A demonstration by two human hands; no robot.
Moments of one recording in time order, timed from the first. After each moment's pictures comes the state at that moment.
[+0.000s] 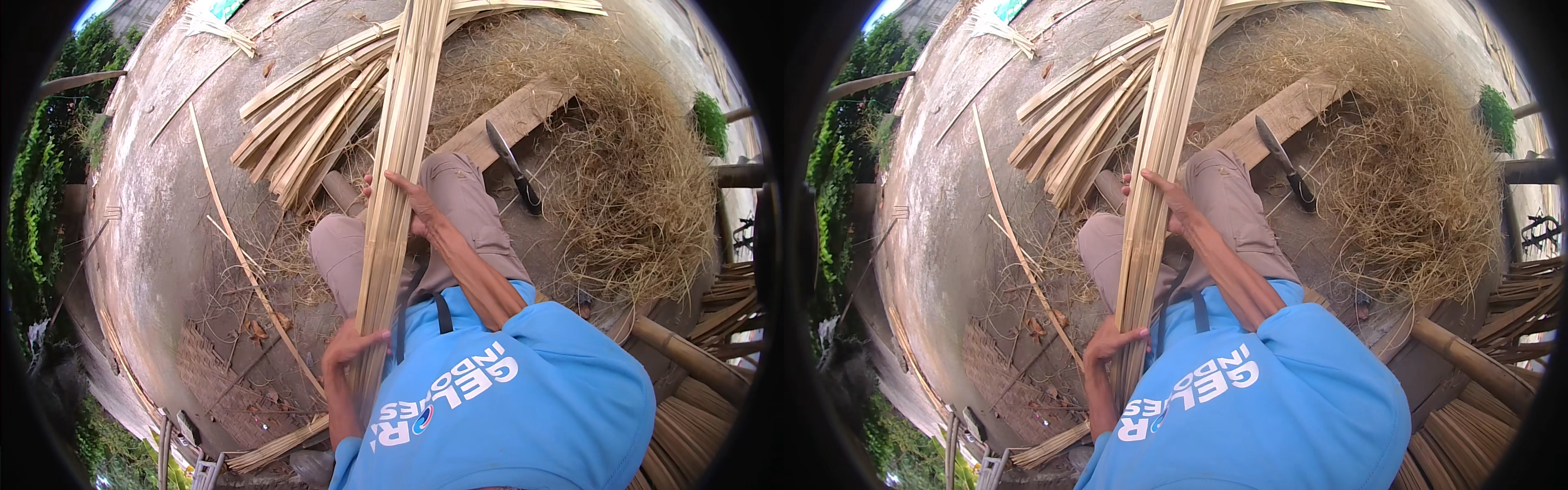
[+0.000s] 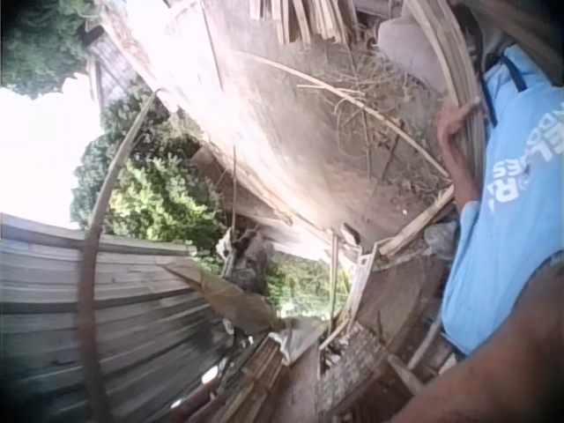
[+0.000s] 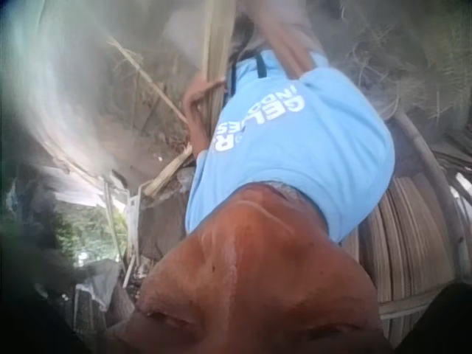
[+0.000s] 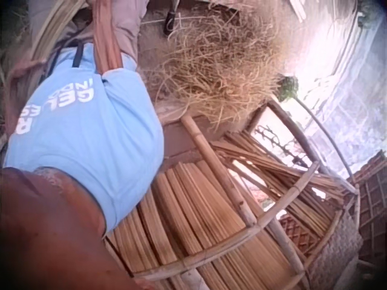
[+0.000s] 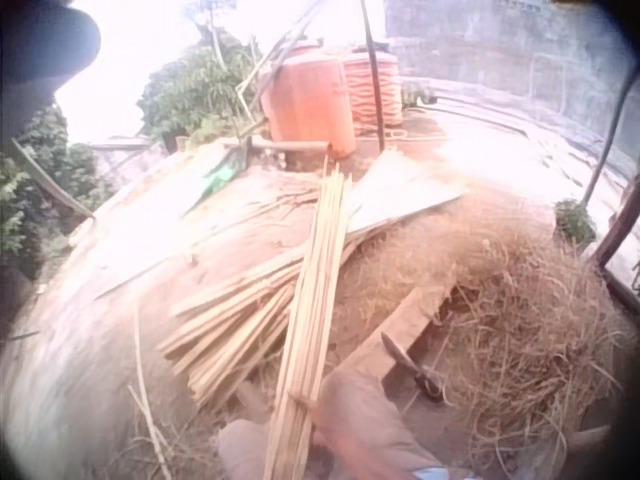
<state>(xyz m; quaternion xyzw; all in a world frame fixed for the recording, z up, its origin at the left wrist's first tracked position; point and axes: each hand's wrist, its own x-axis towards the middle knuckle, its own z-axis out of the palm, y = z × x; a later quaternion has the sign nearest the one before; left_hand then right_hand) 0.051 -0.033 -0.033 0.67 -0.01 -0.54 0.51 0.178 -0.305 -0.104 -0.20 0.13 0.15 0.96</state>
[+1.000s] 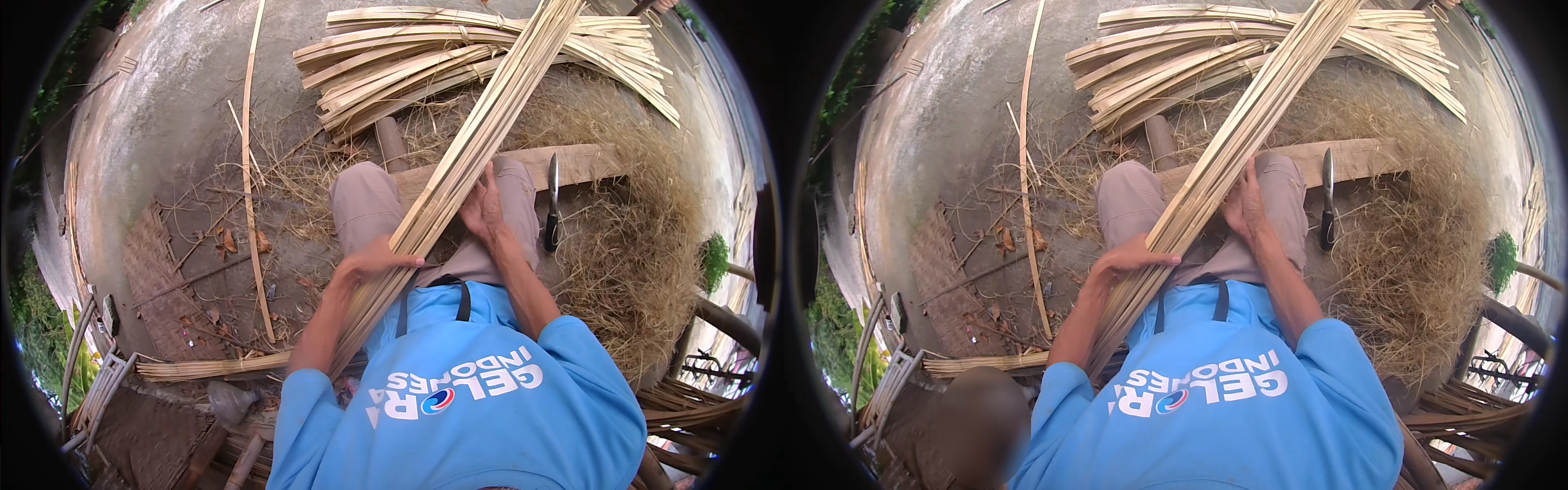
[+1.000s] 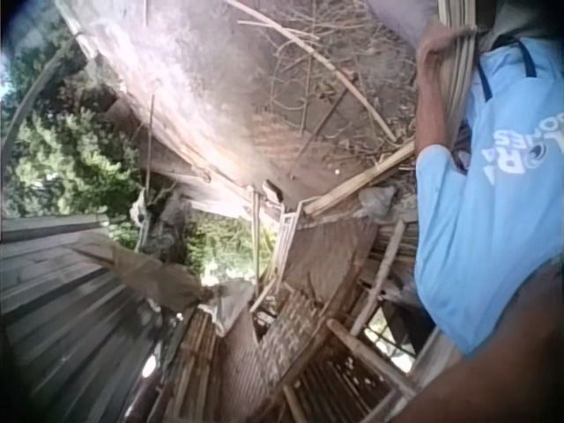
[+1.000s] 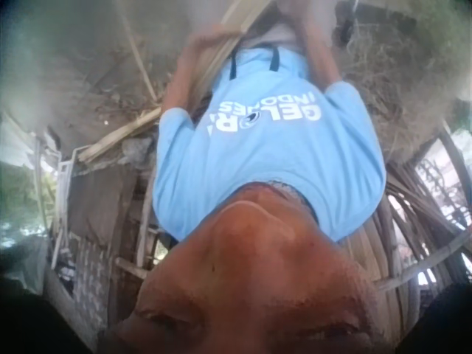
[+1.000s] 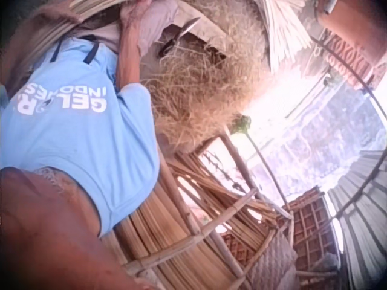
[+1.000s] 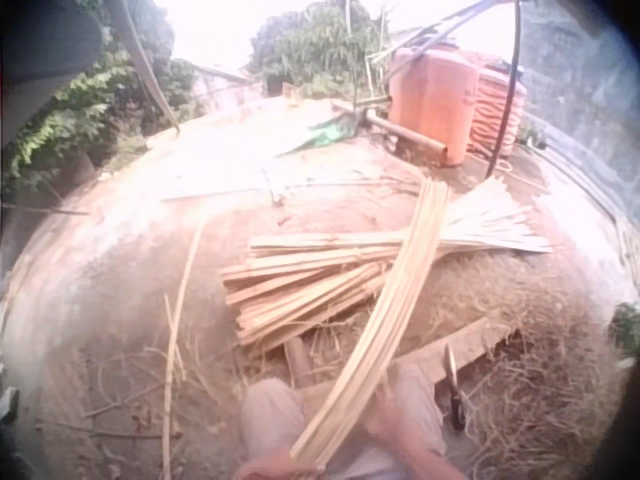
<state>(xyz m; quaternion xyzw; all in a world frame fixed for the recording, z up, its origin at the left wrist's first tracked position) 0.110 -0.048 -0.069 0.67 -0.01 -0.50 0.55 0.155 -0.309 -0.138 -0.29 0.26 0.18 0.90</state>
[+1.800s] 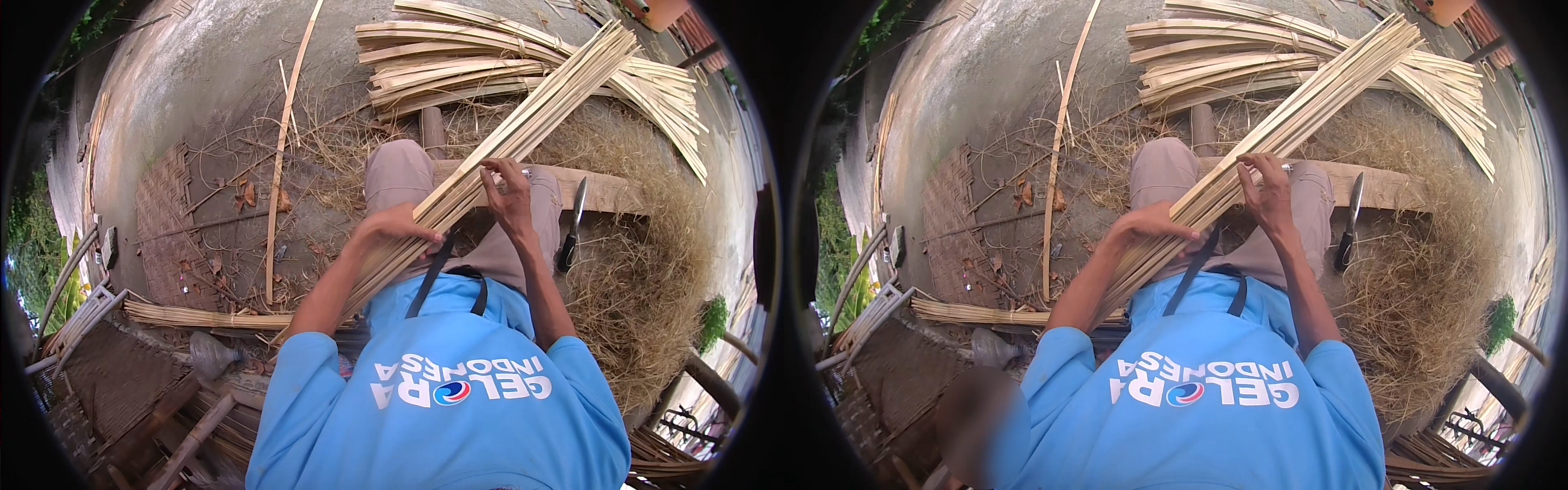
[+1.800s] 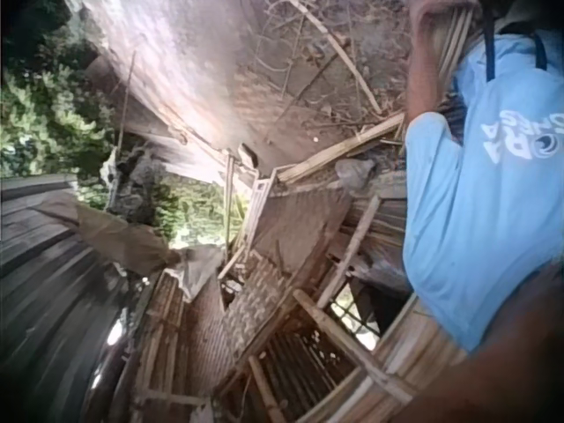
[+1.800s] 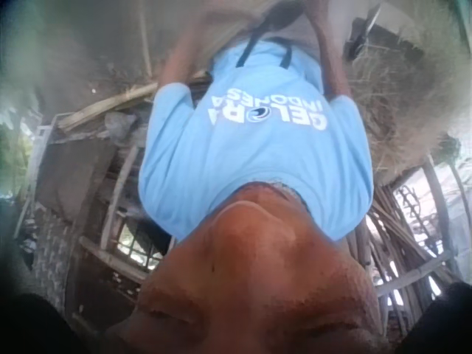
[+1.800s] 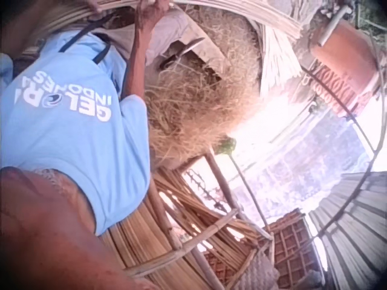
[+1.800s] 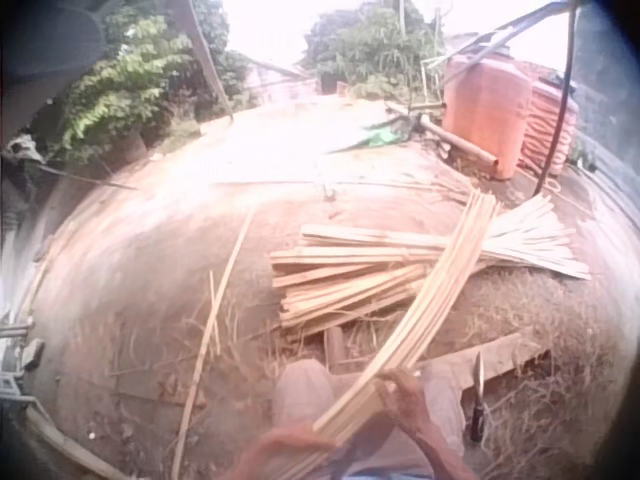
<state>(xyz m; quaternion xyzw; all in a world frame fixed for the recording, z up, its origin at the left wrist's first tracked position) 0.110 -0.035 -0.078 0.63 -0.06 -0.46 0.62 0.154 -0.290 -0.068 -0.87 -0.13 -0.07 0.46</state>
